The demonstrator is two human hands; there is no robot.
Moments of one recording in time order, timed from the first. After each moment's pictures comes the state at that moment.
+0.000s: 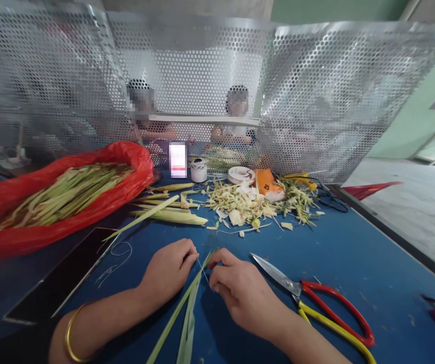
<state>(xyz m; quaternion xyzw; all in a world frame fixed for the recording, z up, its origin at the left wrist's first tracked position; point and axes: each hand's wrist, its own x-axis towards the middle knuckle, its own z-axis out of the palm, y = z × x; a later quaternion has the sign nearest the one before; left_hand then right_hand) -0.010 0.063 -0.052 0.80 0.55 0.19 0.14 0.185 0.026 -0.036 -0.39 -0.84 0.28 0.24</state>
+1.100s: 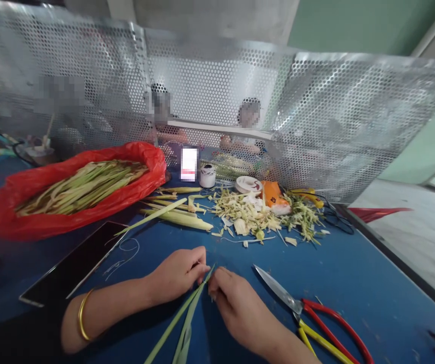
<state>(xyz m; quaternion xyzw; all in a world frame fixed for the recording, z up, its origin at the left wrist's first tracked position) -0.012 0.067 -0.043 0.80 0.46 0.18 0.34 0.176 0.025 -0.057 -0.40 -0.82 0.34 0.23</state>
